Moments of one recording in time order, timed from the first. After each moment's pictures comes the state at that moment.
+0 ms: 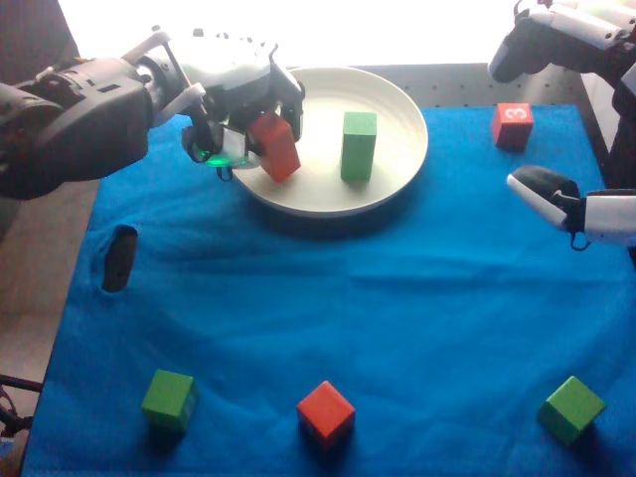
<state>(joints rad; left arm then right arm) 0.48 -1.31 1.49 -0.19 -0.24 1.26 -0.89 -0.86 0.87 -2.97 -1.22 2.09</state>
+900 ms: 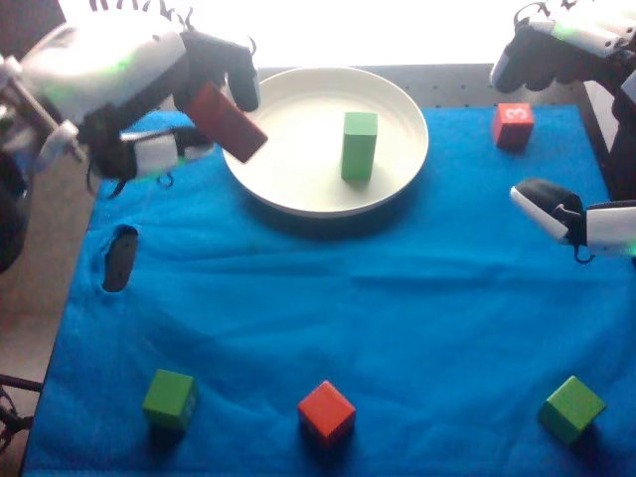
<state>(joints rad) 0.68 -0.96 1.05 -0.19 -0.76 1.24 -0.91 -0.86 0.87 -2.97 -1.23 2.09</state>
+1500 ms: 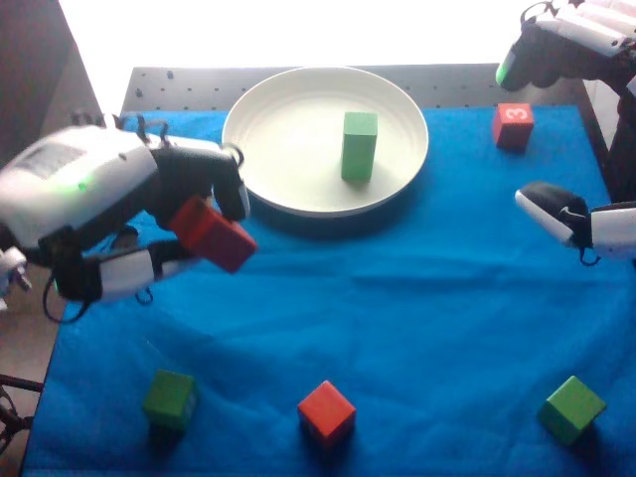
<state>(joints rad) 0.92 -0.88 0.92 -0.14 -0.92 1.08 -0.91 -0.86 0.86 -2.95 -1.23 2.09</state>
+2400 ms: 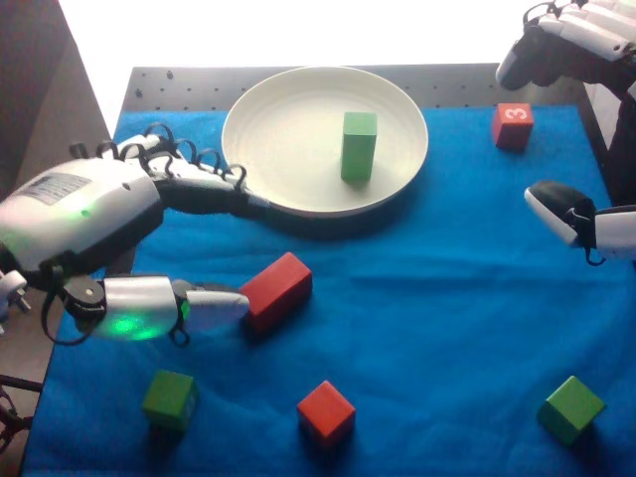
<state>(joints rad) 0.95 -0.88 0.91 -0.14 -0.91 1.05 -0.92 -0.86 0.86 -2.95 -1.23 2.09</state>
